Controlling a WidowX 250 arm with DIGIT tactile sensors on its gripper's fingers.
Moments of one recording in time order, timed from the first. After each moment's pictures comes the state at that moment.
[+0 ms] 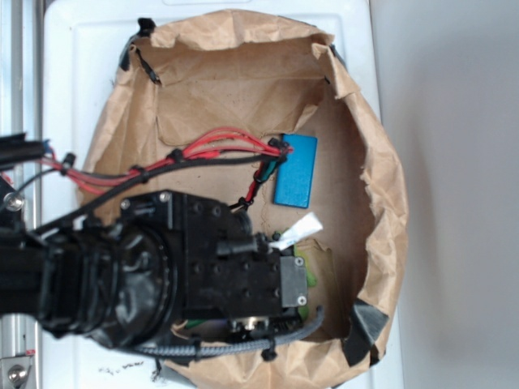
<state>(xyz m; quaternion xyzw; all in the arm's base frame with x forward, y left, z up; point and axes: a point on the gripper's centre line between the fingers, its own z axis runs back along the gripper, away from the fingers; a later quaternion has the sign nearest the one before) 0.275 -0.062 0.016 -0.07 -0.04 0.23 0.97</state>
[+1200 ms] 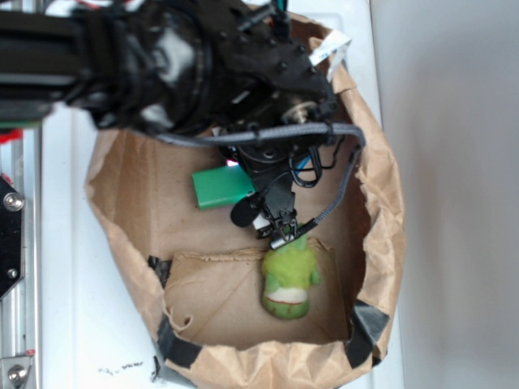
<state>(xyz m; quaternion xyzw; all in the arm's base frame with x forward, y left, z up) 0.289 0.045 0.054 -0.07 -0.05 0.17 0.98</state>
